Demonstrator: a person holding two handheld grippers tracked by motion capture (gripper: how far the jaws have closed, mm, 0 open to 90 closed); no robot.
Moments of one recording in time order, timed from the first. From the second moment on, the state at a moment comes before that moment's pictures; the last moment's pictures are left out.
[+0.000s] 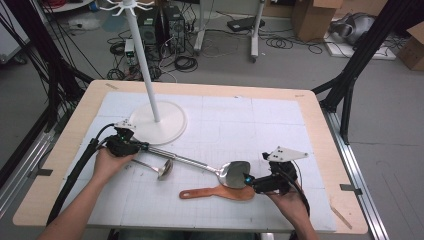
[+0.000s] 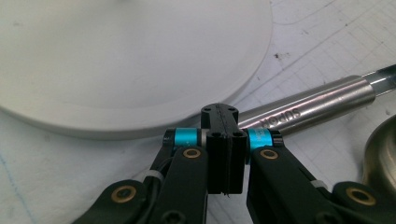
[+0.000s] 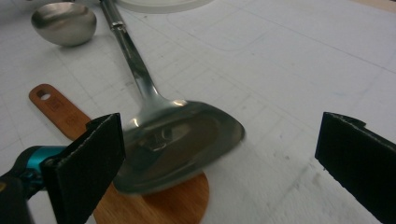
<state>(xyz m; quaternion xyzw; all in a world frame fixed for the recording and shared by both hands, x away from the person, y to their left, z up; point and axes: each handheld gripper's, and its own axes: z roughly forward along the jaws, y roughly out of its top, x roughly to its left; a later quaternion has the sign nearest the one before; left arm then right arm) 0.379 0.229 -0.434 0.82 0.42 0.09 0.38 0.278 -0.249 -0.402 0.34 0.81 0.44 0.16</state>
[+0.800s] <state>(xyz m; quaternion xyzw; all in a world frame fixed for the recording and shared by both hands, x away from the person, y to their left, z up) 0.352 0.248 -0.398 0.81 0.40 0.14 0.41 0.333 -0.145 -0.381 0.25 0.87 0.41 0.10</state>
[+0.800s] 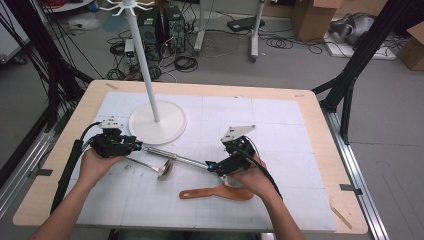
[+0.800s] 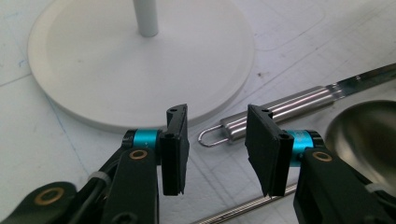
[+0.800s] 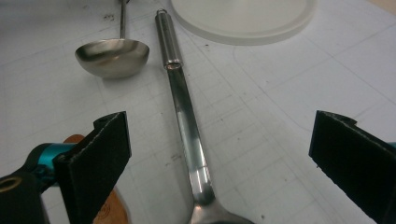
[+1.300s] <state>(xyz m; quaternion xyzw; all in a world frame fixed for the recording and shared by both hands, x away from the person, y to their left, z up) 0.322 0.254 -0.391 0.81 0.39 0.15 0.42 0.354 -0.109 -0.395 0.22 0.89 0.39 0.06</state>
